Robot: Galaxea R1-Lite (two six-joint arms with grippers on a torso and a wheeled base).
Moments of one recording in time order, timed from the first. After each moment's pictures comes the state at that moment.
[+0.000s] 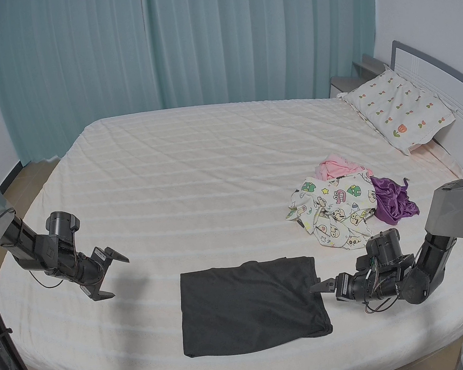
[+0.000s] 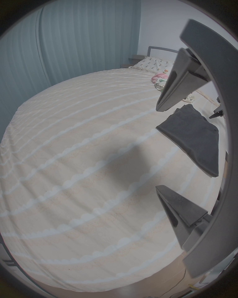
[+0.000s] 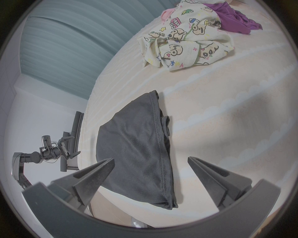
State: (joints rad) left arm 0.10 2.09 -0.95 -0.13 -0.37 -0.95; right arm 0.32 2.23 -0.54 -0.89 0.33 0.64
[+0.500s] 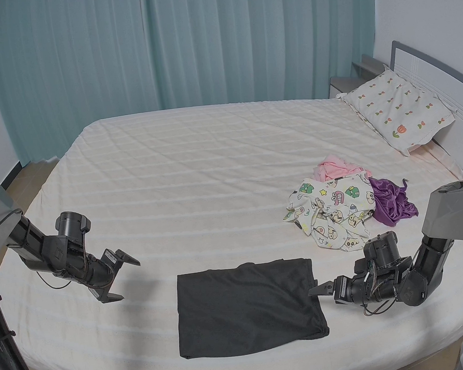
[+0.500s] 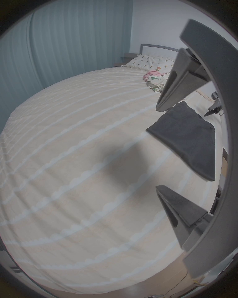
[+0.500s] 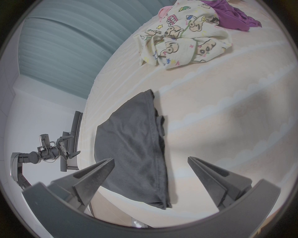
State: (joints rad) left arm 0.04 2.09 -0.94 -0.13 -0.36 -0.94; right arm 0.32 2.24 -0.54 -0.89 0.33 0.66
